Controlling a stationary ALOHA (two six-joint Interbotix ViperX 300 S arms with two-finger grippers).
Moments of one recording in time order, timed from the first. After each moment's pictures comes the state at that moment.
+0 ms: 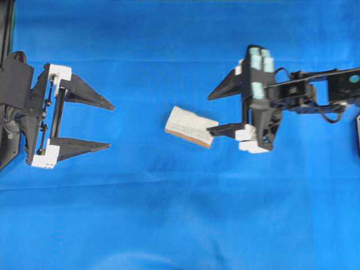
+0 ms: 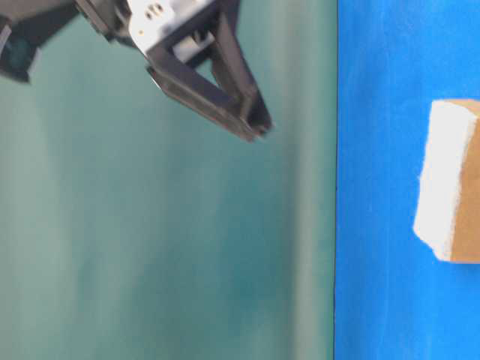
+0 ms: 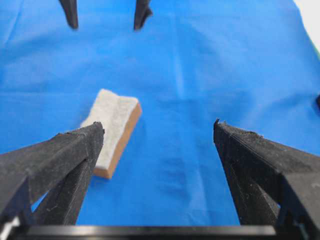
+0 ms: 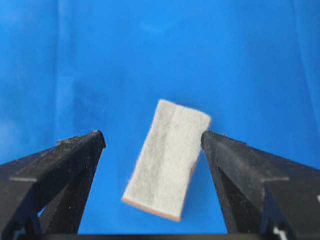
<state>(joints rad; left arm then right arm) -0.07 -0.70 1.01 -0.02 -0.08 -0.02 -0.05 -0.26 0.70 0.09 0.12 -0.06</state>
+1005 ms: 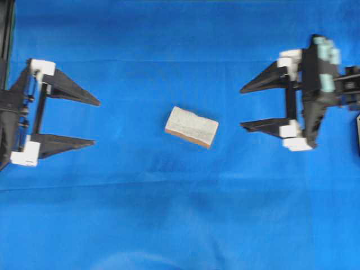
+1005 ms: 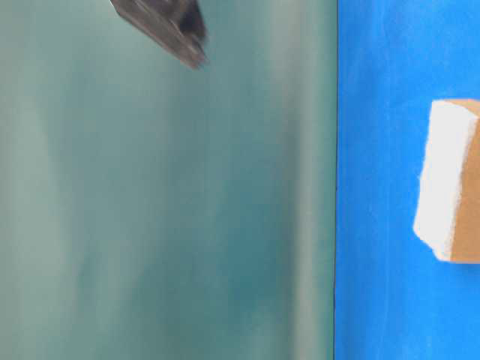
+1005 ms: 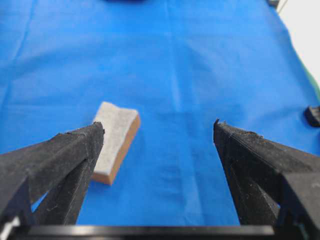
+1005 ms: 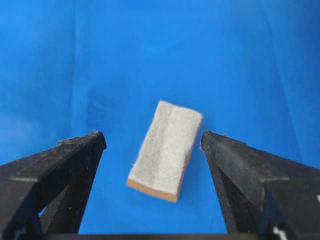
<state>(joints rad) -0.07 -0.85 1.03 -0.02 -0.02 -0.02 -0.05 -0.55 0.88 0.09 0.09 -0.05</state>
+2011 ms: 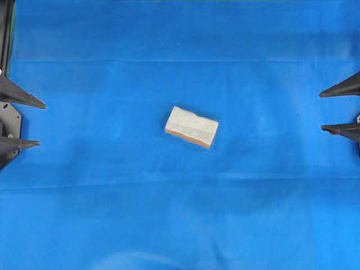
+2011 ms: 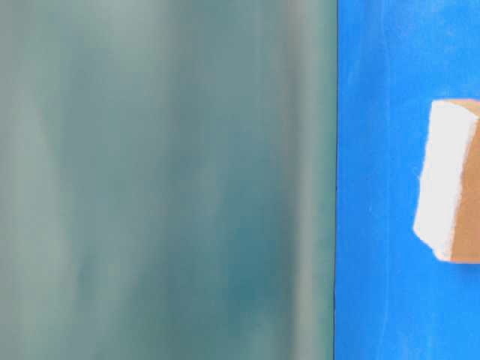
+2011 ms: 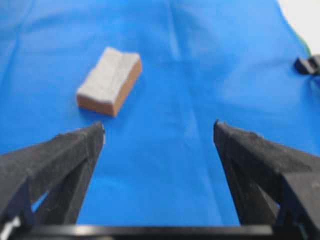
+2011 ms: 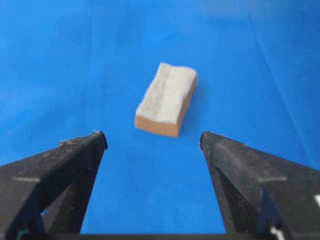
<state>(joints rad) -0.07 -1.43 1.34 -0.02 0.22 -0.04 -0.06 -1.24 1.33 0.10 0.15 -0.01</state>
